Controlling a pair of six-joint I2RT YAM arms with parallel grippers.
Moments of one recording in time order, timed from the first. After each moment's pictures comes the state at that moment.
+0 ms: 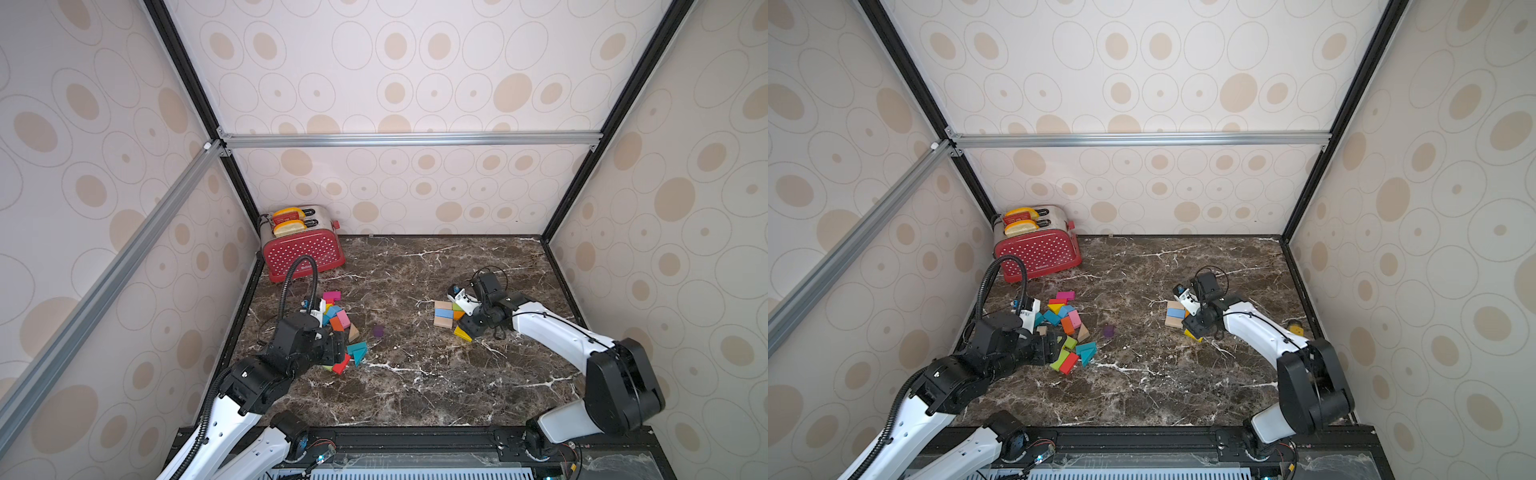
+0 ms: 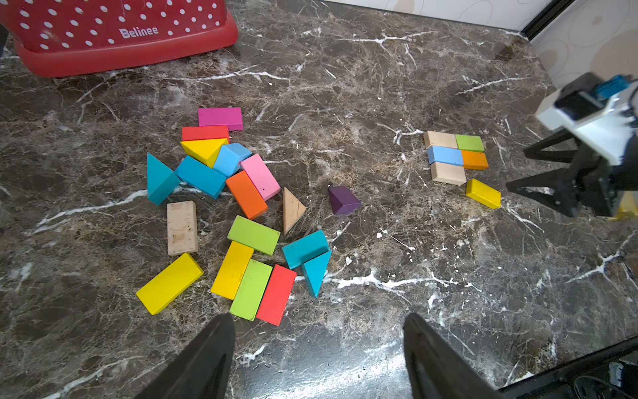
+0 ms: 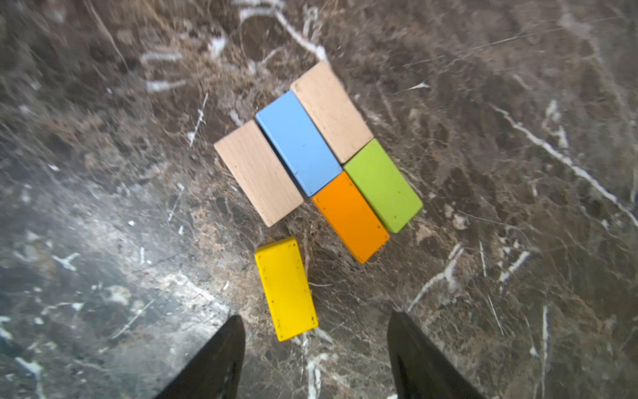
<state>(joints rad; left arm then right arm) -0.56 0.67 0.85 -0.92 -0.15 -0.43 0.50 1.42 0.94 -0.58 0.03 -0.32</state>
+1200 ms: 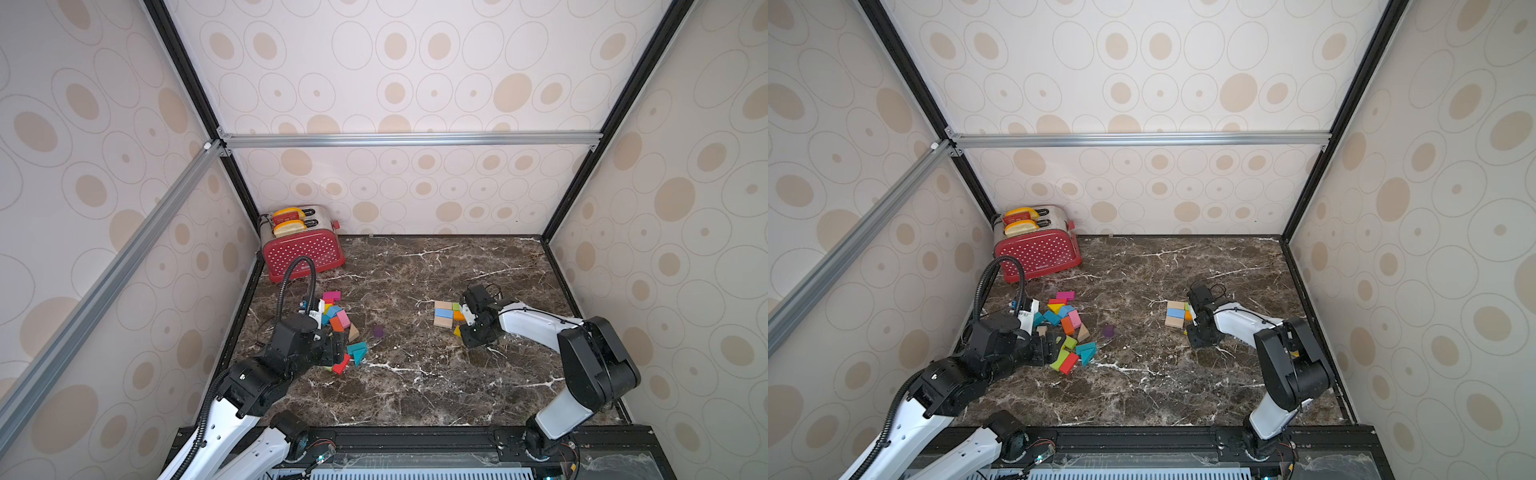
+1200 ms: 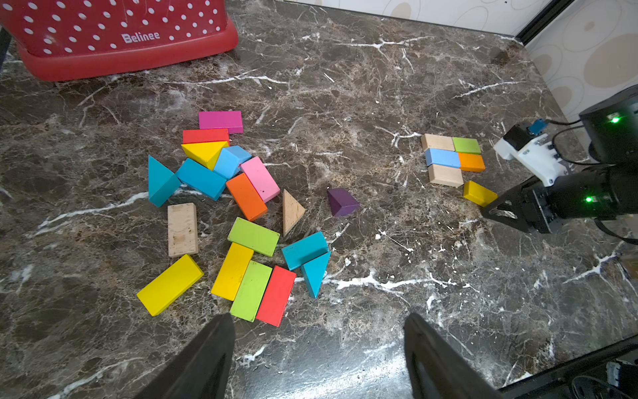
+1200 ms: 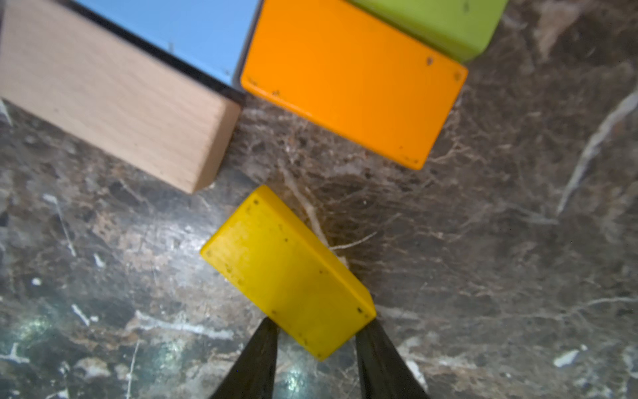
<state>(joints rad) -0.56 0.66 0.85 -0.92 -0.15 -0.43 0.49 1.65 0.91 -0.60 0.03 0.12</state>
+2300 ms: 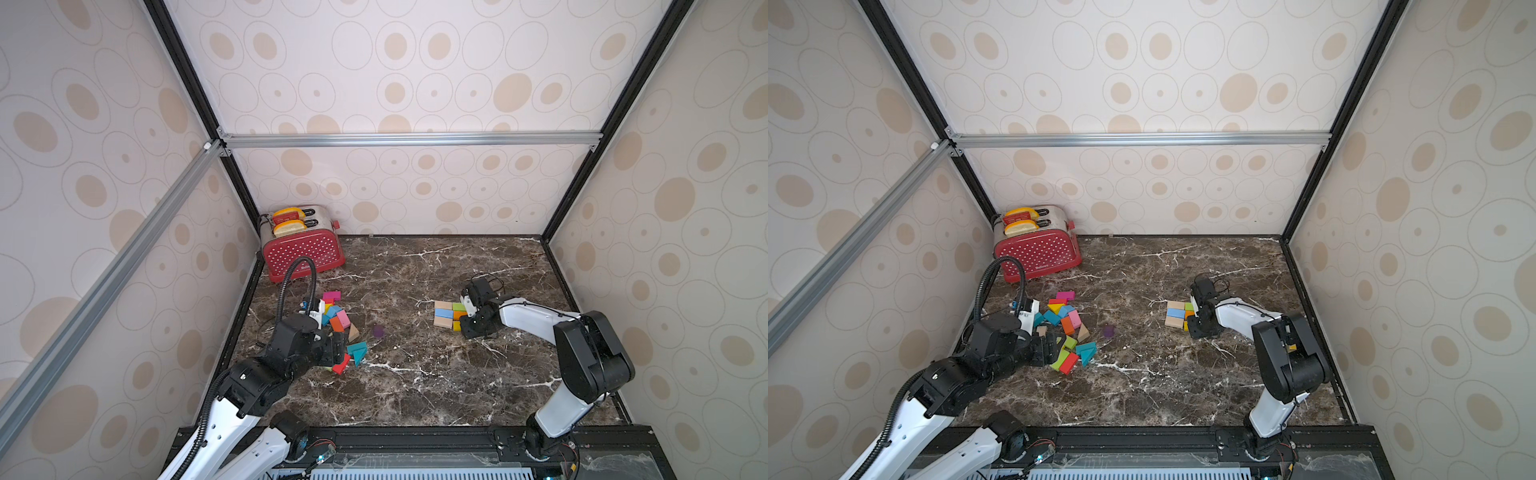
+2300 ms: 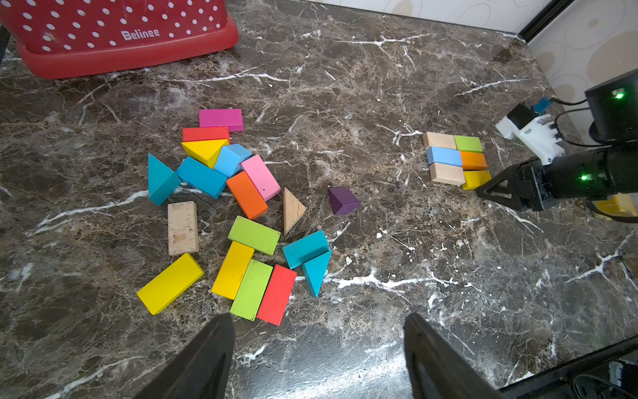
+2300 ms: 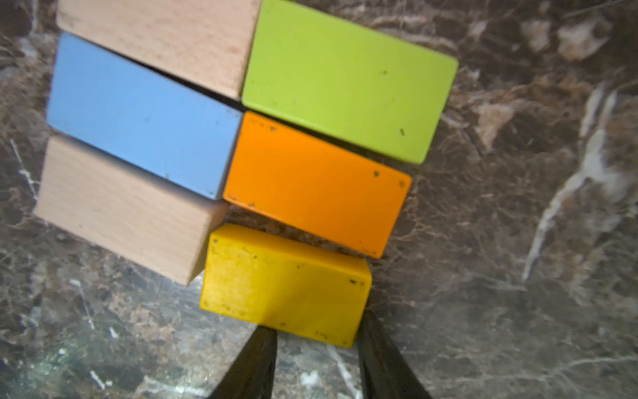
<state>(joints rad) -0.56 0.66 0.85 -0.92 -0.15 -0.43 0.45 1.69 0.94 -0.53 -0.01 0.15</state>
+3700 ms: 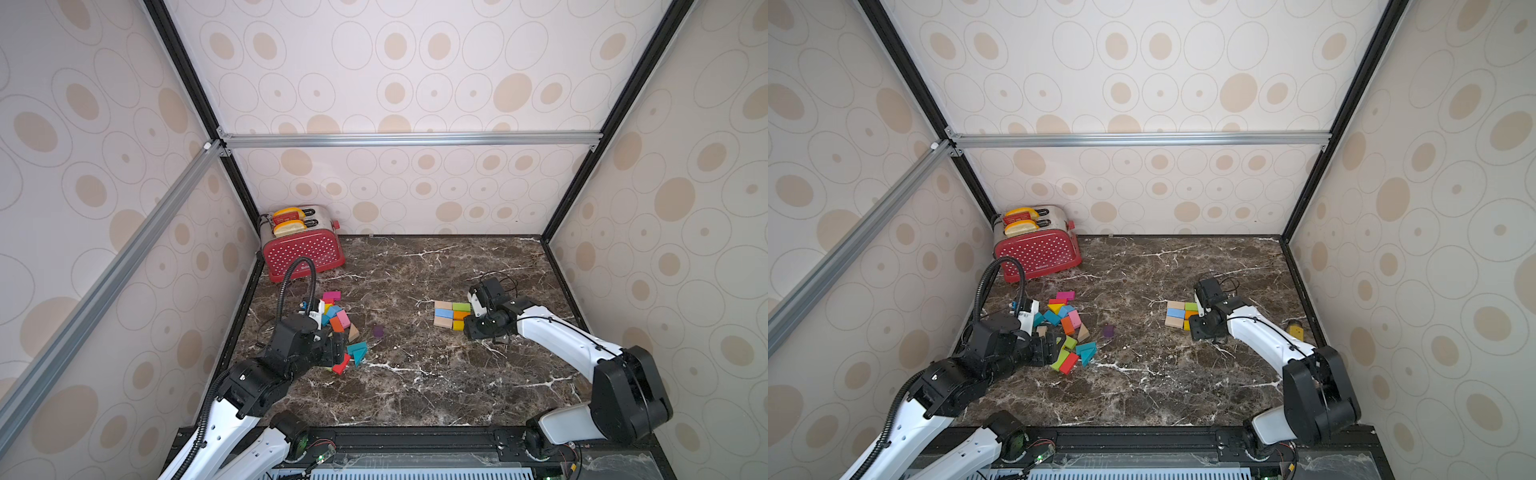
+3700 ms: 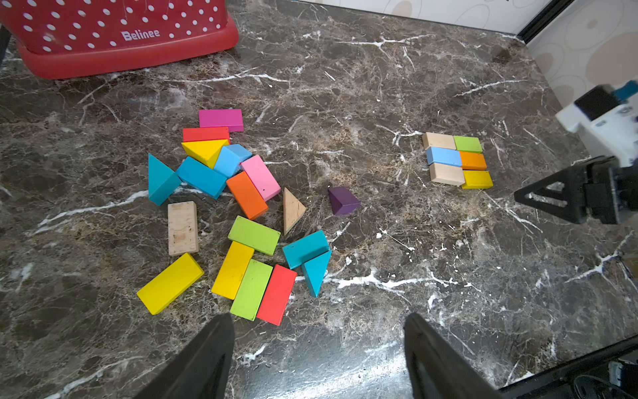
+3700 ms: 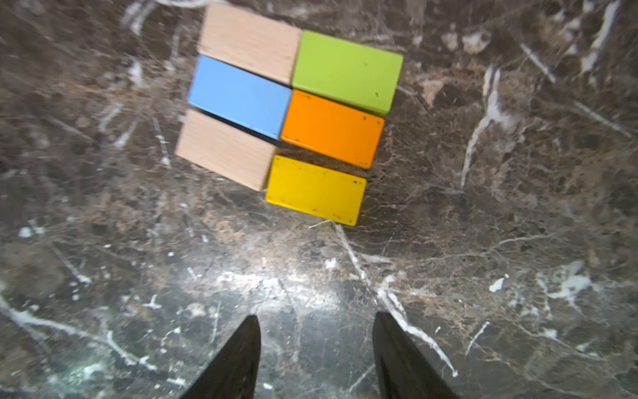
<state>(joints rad) -0.56 0.66 0.85 -0.92 -0.15 -0.43 0.53 1.42 0.97 -0.72 0.01 0.23</state>
